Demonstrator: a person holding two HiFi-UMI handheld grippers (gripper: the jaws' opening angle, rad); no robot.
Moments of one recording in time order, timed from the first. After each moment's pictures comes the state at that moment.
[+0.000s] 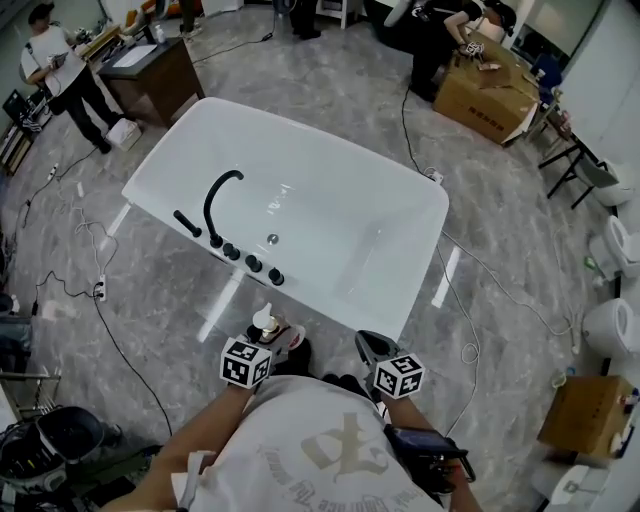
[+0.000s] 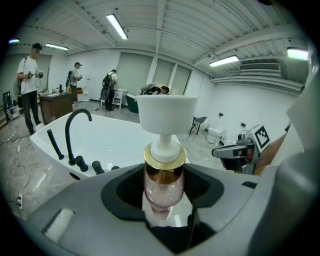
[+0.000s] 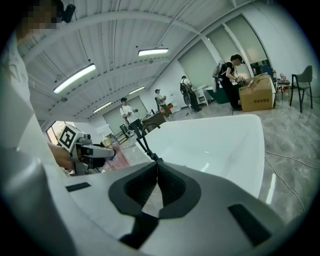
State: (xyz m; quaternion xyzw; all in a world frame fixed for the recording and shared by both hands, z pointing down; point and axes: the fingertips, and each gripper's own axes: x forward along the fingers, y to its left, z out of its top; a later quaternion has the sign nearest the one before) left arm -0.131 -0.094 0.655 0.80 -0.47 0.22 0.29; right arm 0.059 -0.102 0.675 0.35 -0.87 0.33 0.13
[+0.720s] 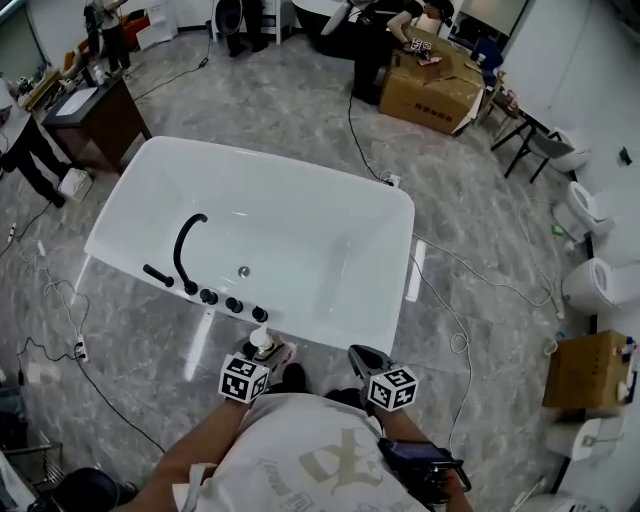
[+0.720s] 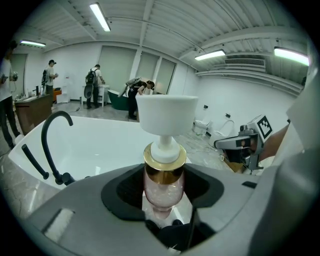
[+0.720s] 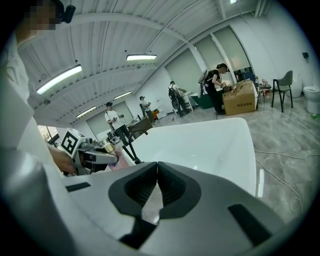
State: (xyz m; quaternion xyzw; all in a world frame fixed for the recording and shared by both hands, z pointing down) left arm -0.144 -0.163 0.673 0.85 -0.38 0.25 0.27; right arm 0.044 -0.139 0.666 0.44 -0.83 0.33 0.11
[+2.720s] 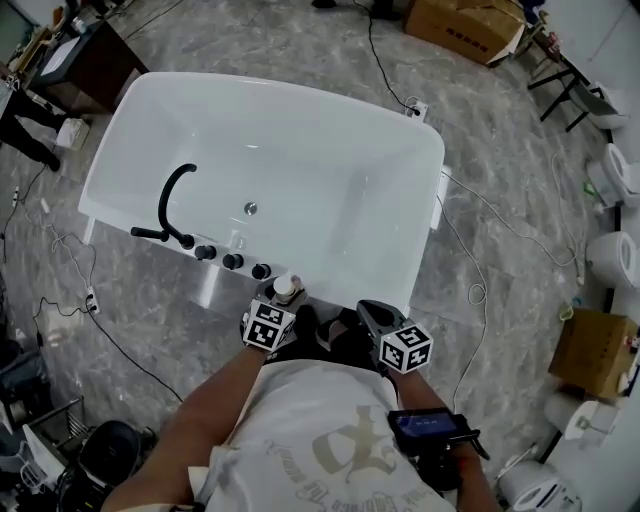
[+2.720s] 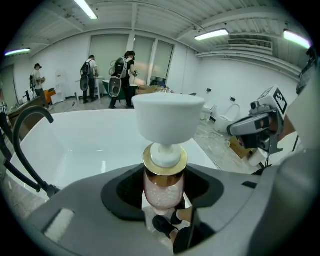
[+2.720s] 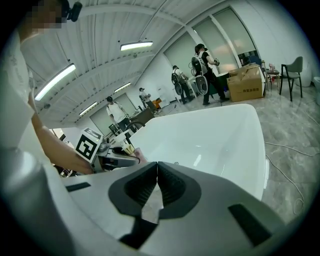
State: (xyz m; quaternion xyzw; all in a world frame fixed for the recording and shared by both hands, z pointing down) left arm -0.089 -0.244 0.767 0.83 -0.36 0.34 0.26; right arm 0.062 -0.205 0.715 0.39 -0.83 0.38 0.15
